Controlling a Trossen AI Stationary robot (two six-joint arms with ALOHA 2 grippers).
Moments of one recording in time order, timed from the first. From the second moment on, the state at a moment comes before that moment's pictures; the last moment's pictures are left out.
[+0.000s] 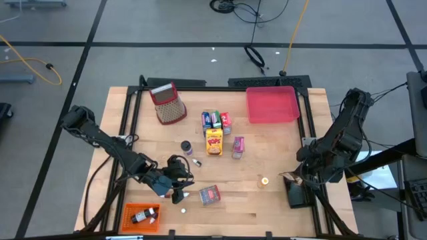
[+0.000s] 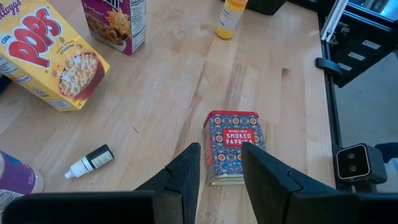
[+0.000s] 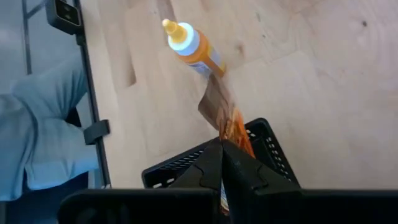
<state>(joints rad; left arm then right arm) -0.60 1.41 0.91 -0.23 -0.46 -0.74 1.02 0.71 0.74 -1.07 0.31 1.34</state>
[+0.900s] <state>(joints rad) -0.60 1.41 0.91 -0.23 -0.45 -0.73 1.10 0.70 0.61 -1.05 0.34 1.47</state>
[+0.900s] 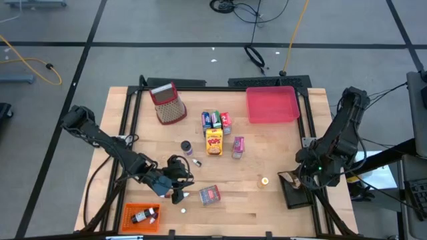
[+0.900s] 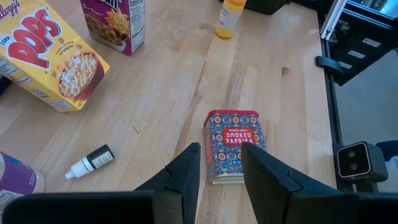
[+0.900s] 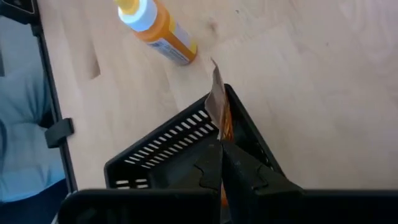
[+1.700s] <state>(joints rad) -0.60 1.41 0.91 -0.23 -0.46 -0.74 1.10 0.59 0.61 -1.06 0.30 1.46</state>
